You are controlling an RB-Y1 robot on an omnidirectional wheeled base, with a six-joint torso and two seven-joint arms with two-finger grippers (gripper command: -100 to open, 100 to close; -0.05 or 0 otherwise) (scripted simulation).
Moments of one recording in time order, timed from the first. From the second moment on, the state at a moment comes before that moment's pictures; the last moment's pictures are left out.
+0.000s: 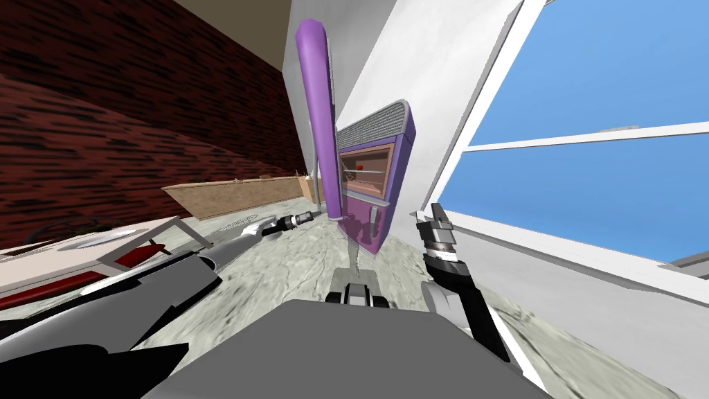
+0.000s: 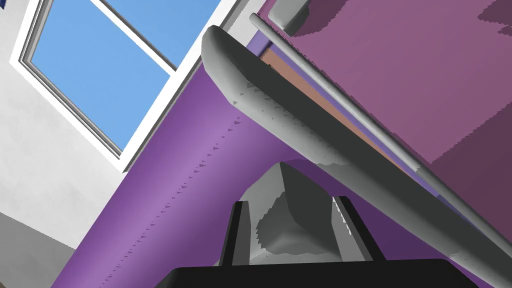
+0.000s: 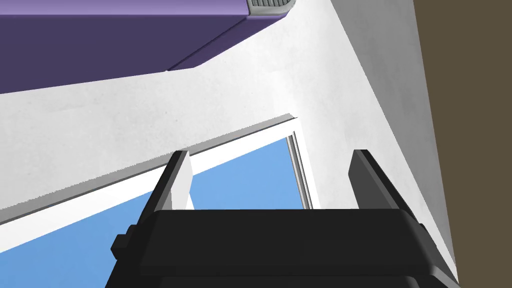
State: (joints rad) left arm -0.52 1.06 -0.55 -0.93 -0.19 -1.19 0.47; right arm 0.46 -0.04 -0.03 -2.38 0.05 -0.37 0.00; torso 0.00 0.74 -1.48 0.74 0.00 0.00
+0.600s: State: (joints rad) left arm -0.52 1.09 -0.59 -1.00 -0.19 -1.28 0.47; right arm 0.46 -0.04 -0.03 -2.38 0.05 -0.37 0.00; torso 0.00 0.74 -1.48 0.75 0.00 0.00
